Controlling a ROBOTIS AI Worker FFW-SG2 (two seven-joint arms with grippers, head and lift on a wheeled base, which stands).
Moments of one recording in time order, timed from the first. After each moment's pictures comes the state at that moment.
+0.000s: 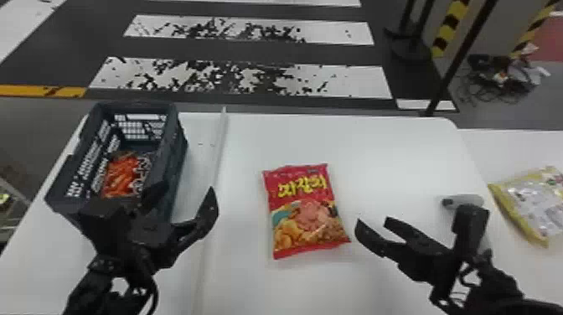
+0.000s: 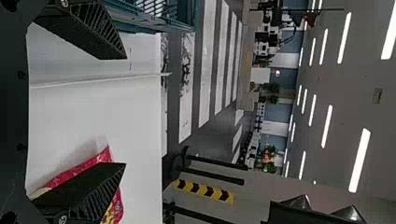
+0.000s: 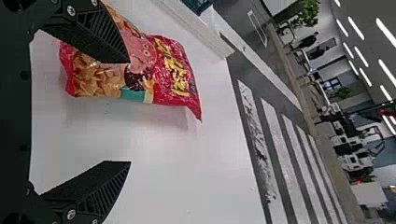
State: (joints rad) left arm 0.54 0.01 0.06 -2.04 0.07 0.18 -0.29; right arm 0.38 -0.14 -0.12 -1.79 -0.35 0.51 0.50
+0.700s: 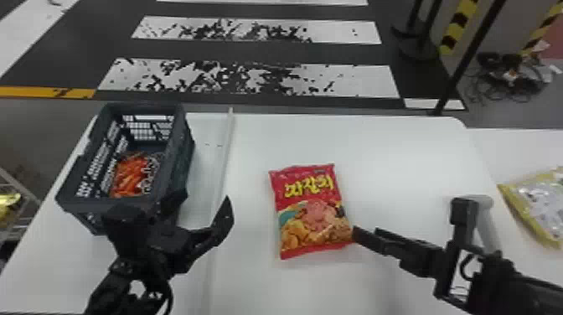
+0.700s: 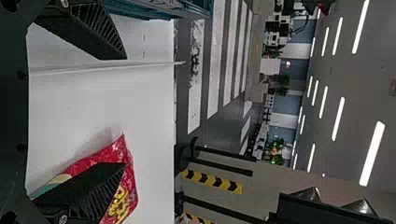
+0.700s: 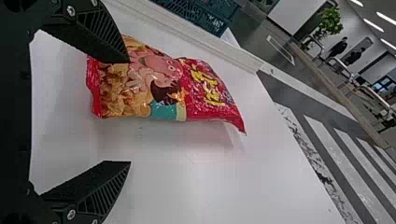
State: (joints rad) left arm 0.53 0.03 0.04 -1.99 0.08 0.18 -0.31; right arm 0.22 -0.15 -0.16 -1.64 -0.41 0.79 0.65
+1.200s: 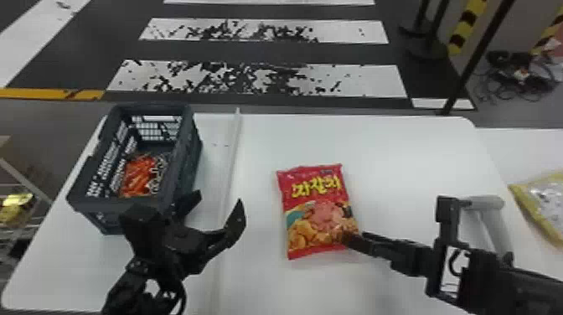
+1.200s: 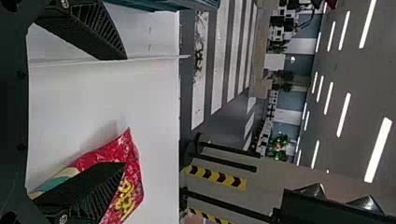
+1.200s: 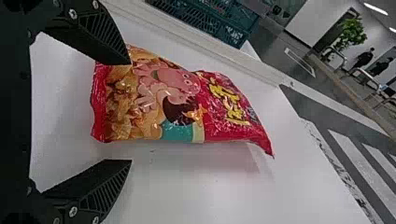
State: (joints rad) left arm 0.52 0.03 0.02 -1.96 0.08 0.18 -0.31; right arm 0.15 -0.15 -0.08 -1.54 -0.39 0.81 0.69
